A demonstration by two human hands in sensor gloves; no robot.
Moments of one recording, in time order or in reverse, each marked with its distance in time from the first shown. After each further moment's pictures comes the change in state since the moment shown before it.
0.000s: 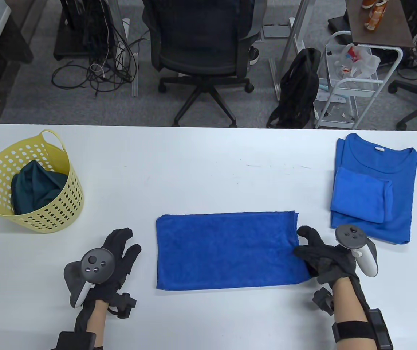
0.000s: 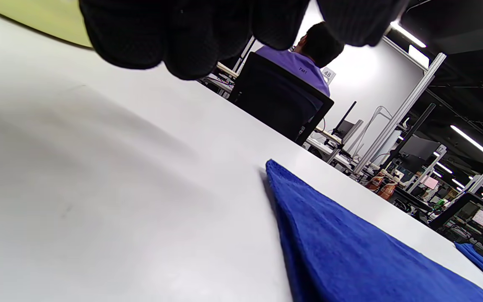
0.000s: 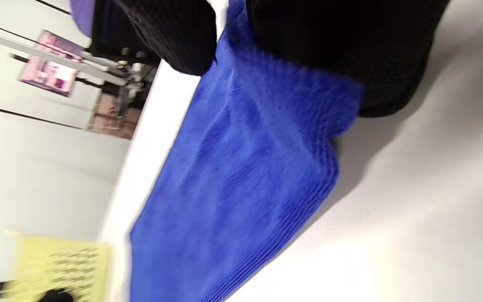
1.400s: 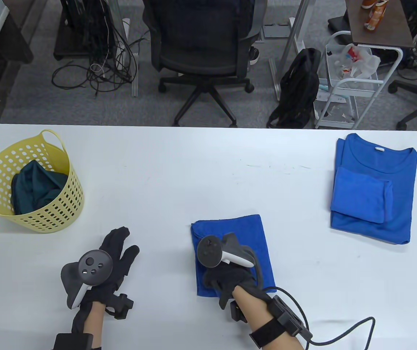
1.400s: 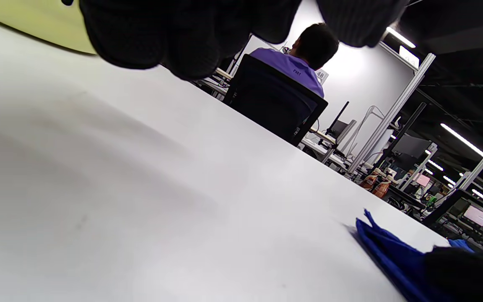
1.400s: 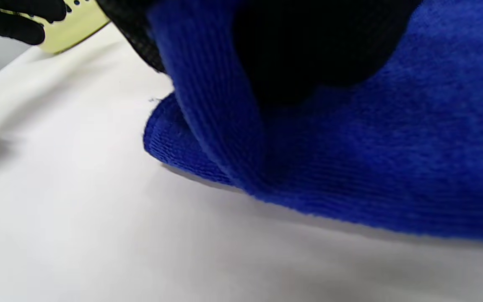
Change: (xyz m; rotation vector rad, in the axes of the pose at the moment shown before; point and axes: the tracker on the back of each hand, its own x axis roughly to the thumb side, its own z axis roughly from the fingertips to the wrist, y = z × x) left_hand -0.007 0.000 0.002 0.005 -0.032 -0.020; right_hand 0.130 0.241 -0.071 0.193 -0.063 0.949
